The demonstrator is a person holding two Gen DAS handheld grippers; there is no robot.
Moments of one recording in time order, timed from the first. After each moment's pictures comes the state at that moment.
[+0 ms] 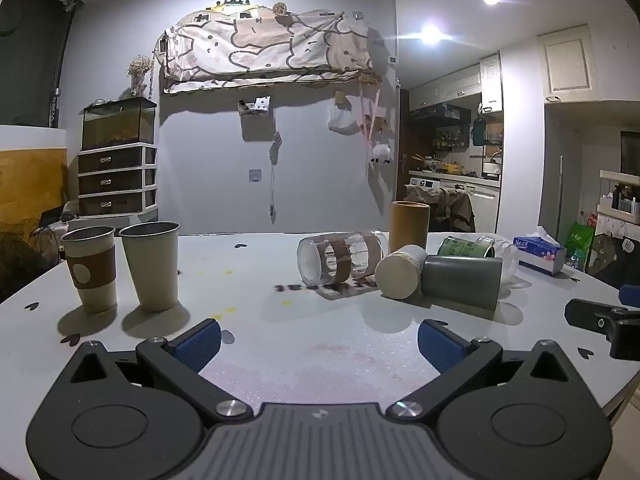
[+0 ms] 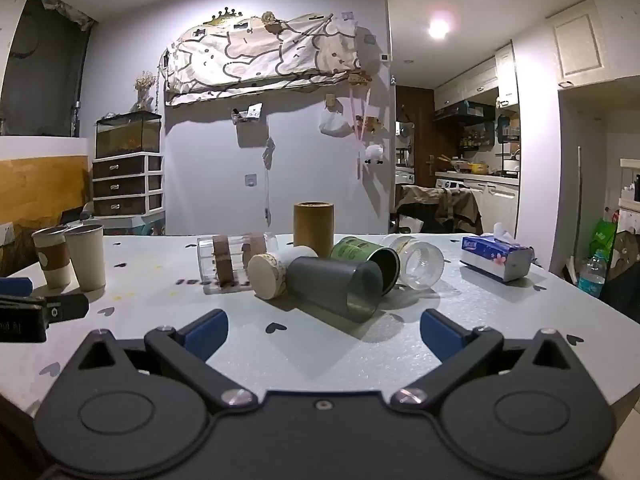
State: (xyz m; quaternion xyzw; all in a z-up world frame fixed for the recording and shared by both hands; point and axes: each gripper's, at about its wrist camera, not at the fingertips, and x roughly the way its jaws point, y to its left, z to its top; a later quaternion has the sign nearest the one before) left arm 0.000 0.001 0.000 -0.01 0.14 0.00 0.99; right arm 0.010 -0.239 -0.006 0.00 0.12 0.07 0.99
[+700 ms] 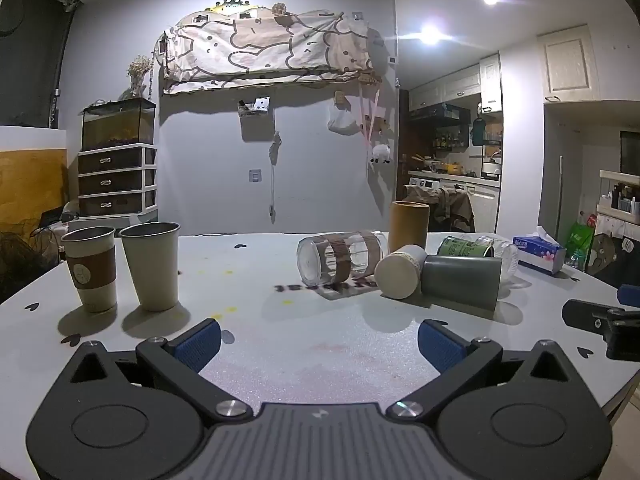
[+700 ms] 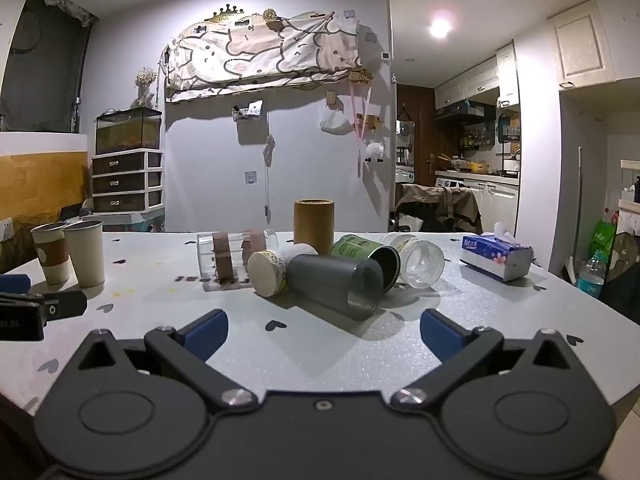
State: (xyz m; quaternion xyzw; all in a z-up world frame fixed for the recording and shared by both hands) left arm 0.000 0.000 0.000 0.00 0.14 0.00 0.99; right arm 0.011 -0.237 -0.007 -0.01 0.12 0.07 0.99
